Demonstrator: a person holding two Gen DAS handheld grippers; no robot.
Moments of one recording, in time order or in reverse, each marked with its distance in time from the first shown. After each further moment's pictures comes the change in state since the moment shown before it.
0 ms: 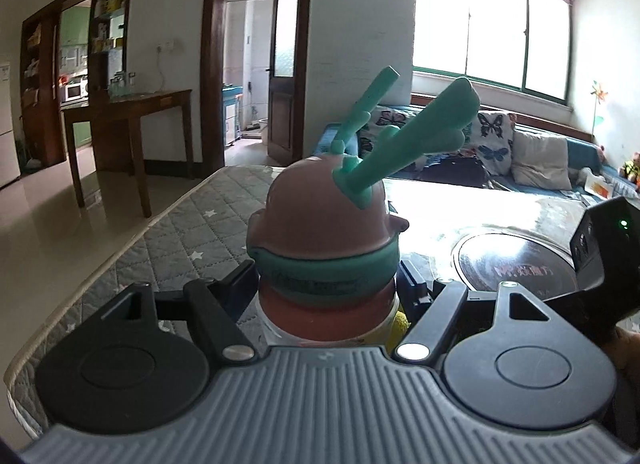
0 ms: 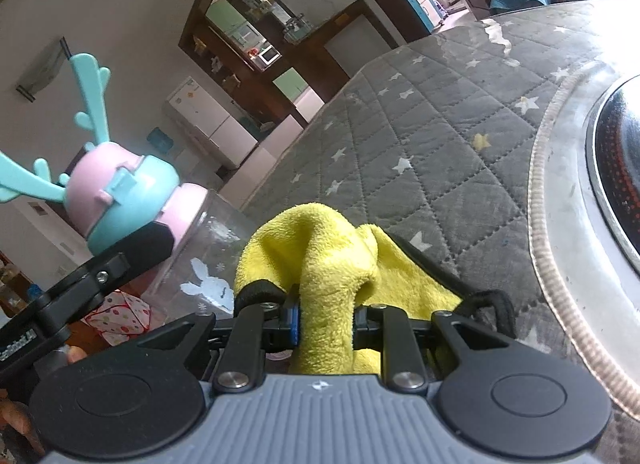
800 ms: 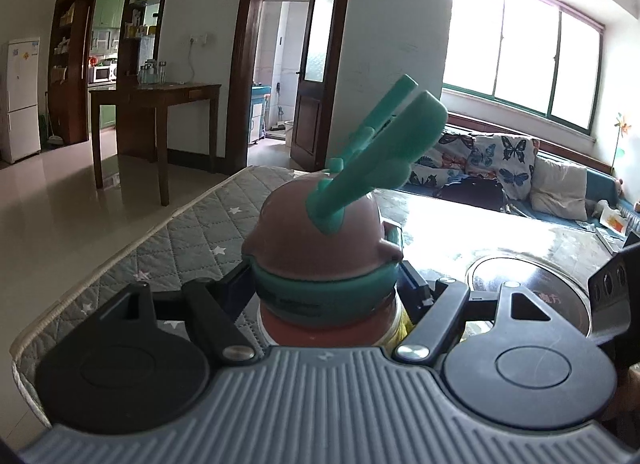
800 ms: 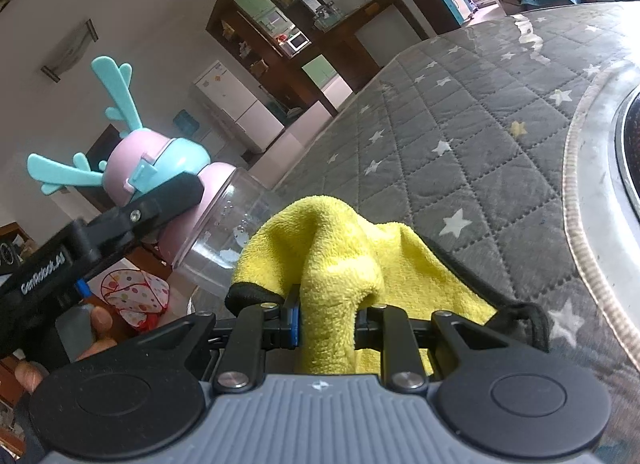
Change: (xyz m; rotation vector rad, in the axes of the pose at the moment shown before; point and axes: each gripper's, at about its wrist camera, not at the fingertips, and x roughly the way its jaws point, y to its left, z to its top) left arm -0.018 0.012 0.008 -0.096 -0.017 0.045; right arm -0.014 0.018 -0.010 -0.052 0.043 0.068
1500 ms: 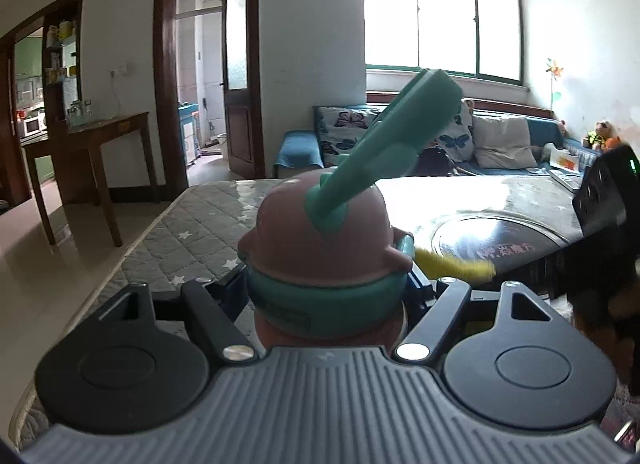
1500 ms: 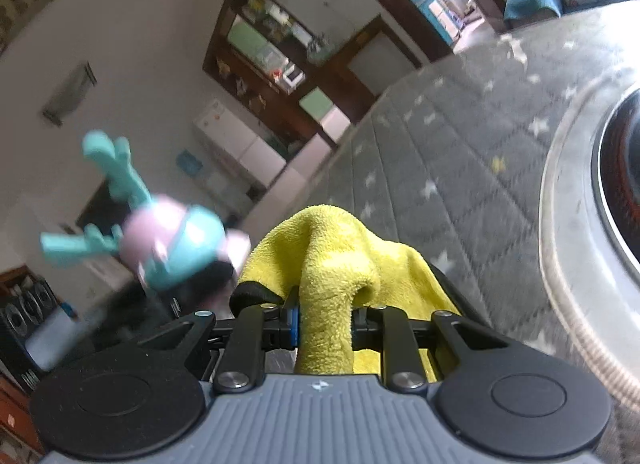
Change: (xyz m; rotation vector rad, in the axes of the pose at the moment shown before) left arm 0.021 -0.001 -0.011 0.232 0.003 -0.178; right arm -0.032 -0.012 0.017 0.082 -0.123 0.038
